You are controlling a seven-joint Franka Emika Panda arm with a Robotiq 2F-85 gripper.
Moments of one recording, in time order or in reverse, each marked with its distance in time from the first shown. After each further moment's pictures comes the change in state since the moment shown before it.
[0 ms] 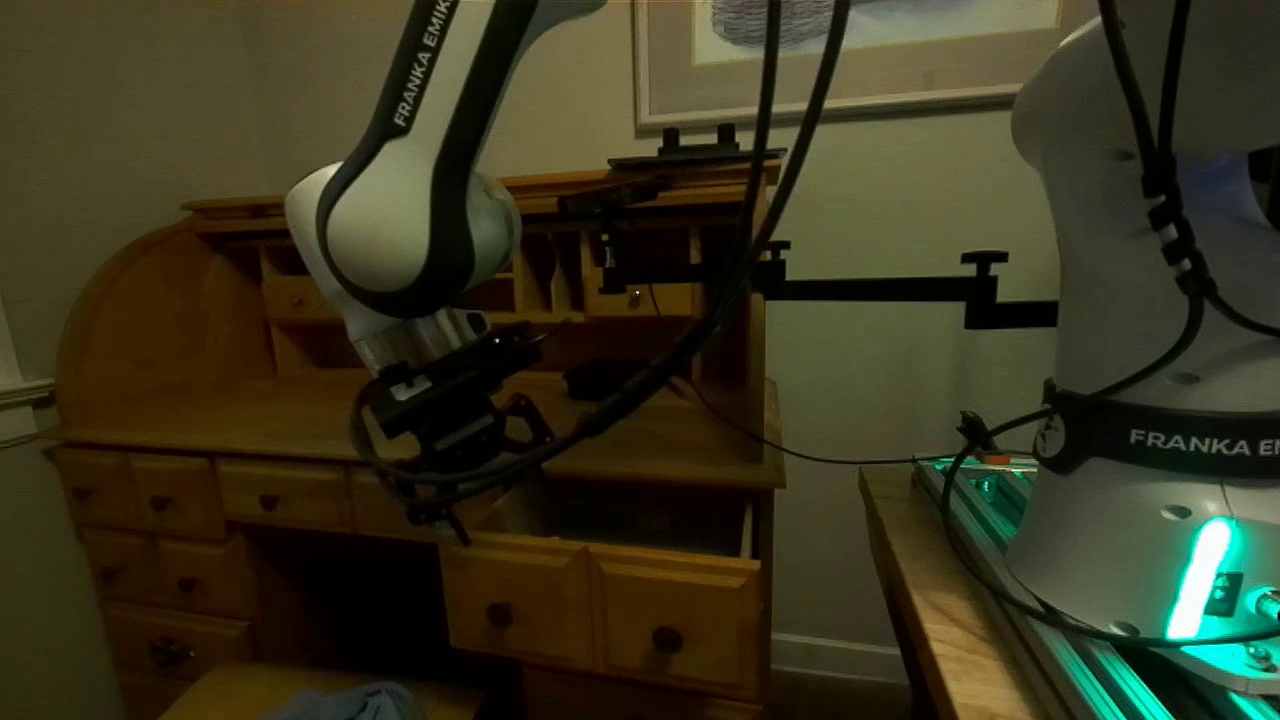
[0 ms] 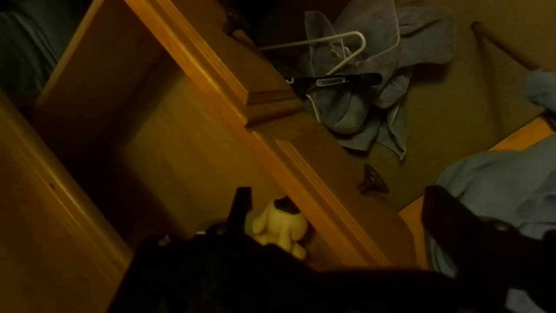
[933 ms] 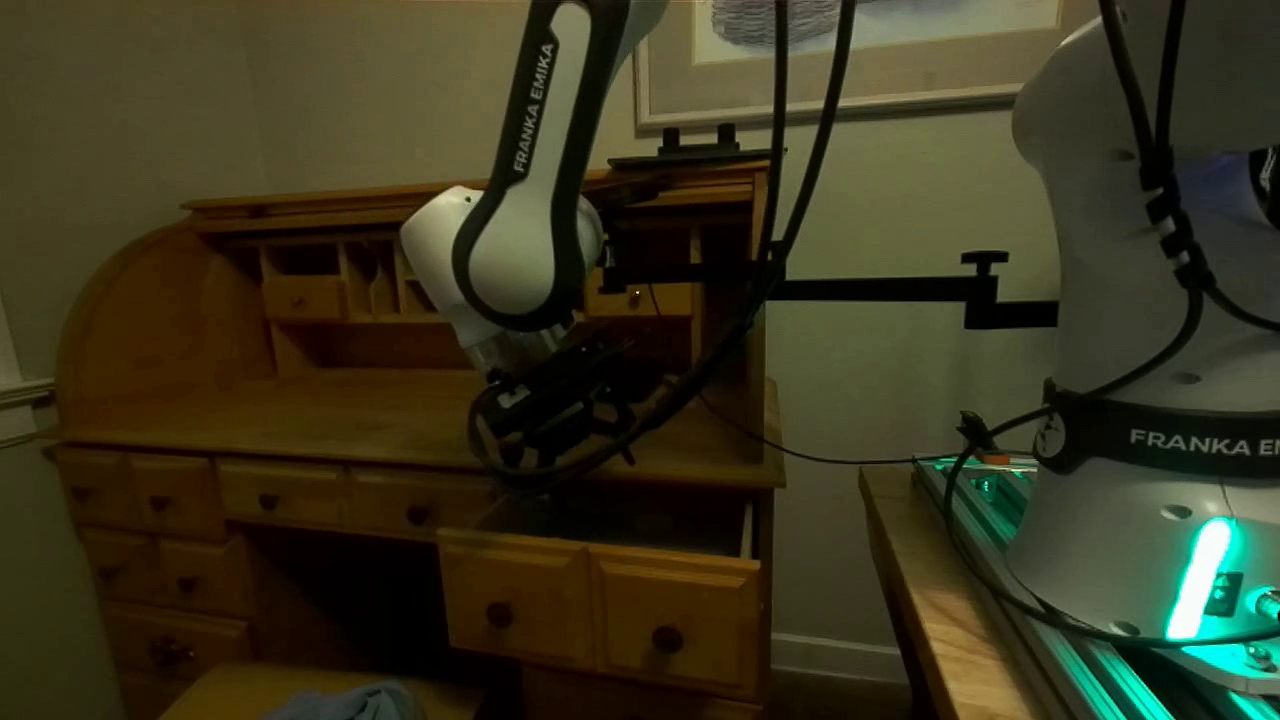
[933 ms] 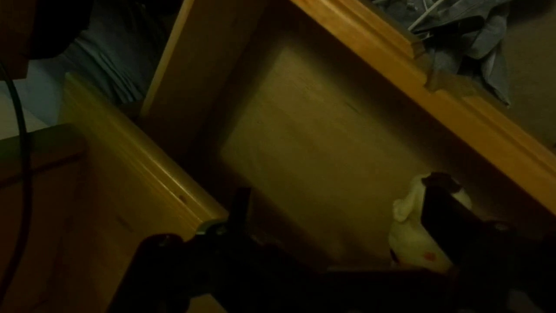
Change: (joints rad) arm -0.004 -0.048 -0.147 -0.170 -0.137 0.099 0.173
